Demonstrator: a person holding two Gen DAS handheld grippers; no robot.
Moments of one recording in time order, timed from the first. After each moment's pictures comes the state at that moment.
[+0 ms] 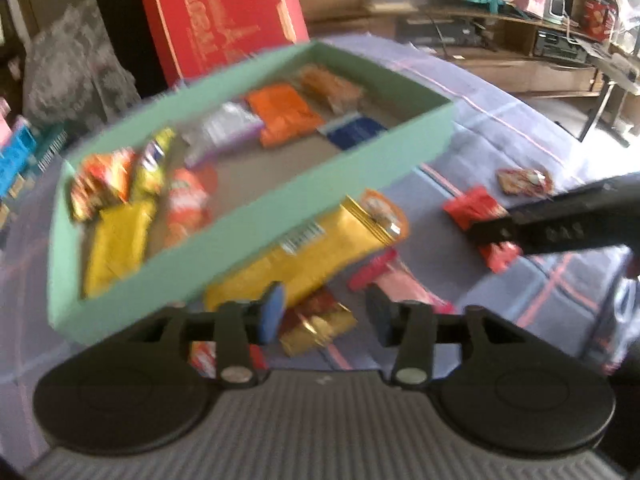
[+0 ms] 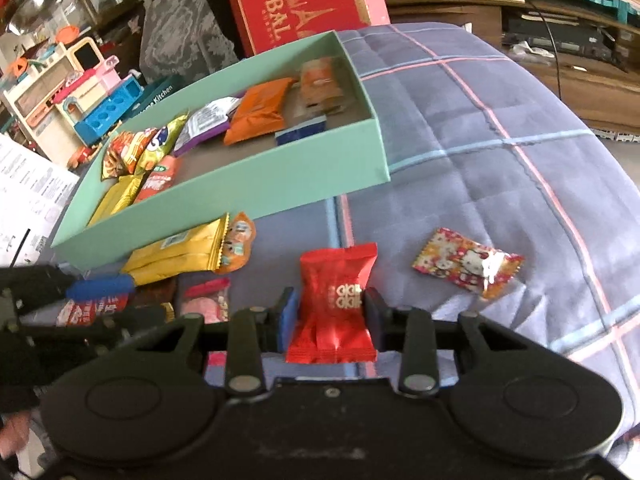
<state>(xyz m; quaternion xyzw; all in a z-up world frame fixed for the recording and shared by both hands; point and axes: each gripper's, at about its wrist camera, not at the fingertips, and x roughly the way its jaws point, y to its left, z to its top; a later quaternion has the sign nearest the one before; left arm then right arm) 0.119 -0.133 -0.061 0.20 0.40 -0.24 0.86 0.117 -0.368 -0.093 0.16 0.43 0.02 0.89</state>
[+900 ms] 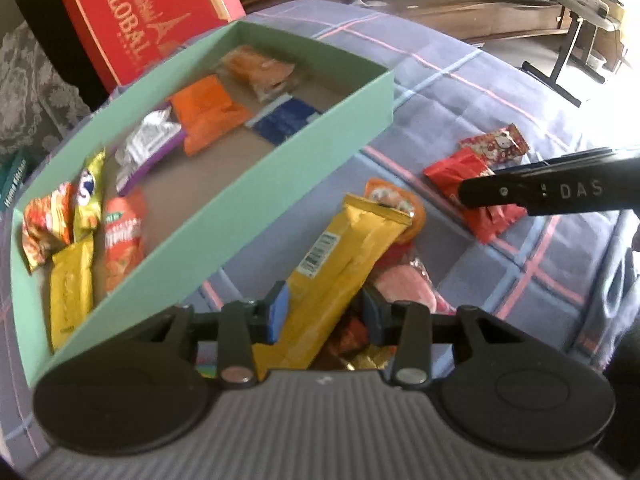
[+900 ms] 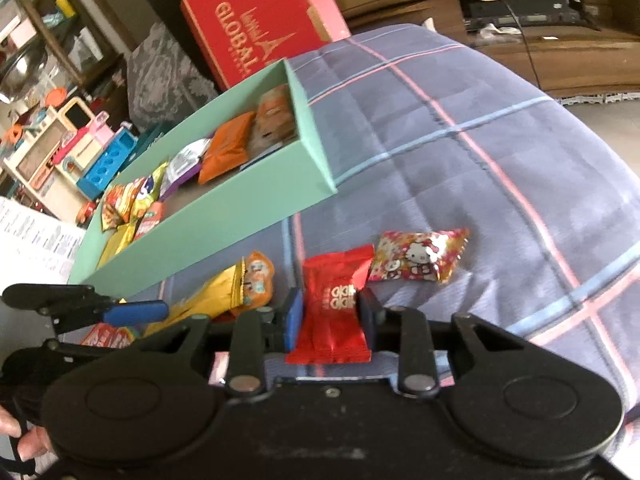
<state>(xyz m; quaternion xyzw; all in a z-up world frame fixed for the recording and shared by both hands) 0.126 -0.193 -0.070 0.27 0.44 -0.28 0.81 0.087 -0.415 -0.100 0.24 0.40 0.00 0.88</state>
